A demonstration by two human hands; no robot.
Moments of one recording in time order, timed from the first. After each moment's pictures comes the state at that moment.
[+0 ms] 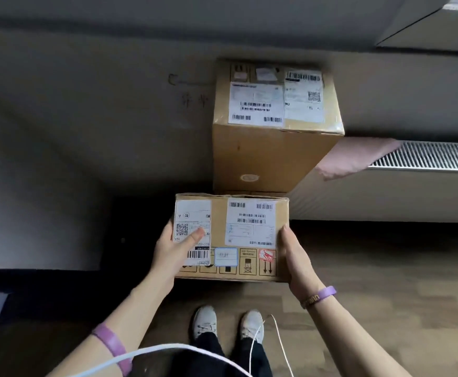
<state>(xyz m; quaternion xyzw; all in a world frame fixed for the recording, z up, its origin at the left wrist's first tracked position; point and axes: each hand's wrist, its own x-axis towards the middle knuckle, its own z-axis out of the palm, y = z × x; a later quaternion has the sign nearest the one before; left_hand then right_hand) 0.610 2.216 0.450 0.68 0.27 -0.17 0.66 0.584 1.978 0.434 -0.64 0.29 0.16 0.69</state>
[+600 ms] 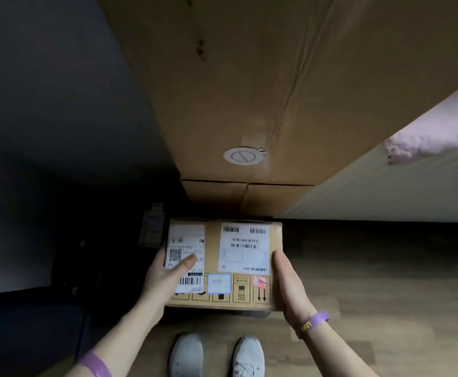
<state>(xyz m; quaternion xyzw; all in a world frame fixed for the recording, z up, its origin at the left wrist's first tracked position) 0.649 2.175 0.182 0.72 0.31 -0.24 0.57 0.621 1.931 0.171 -0.61 0.36 0.23 0.67</state>
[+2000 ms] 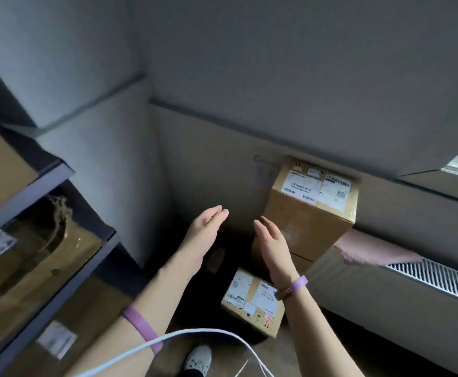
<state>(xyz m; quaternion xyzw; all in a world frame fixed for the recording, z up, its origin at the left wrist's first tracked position) 0.544 2.209 0.677 0.66 0.27 -0.01 0.70 0.588 2.061 0.642 -0.74 0.03 0.18 0.64</state>
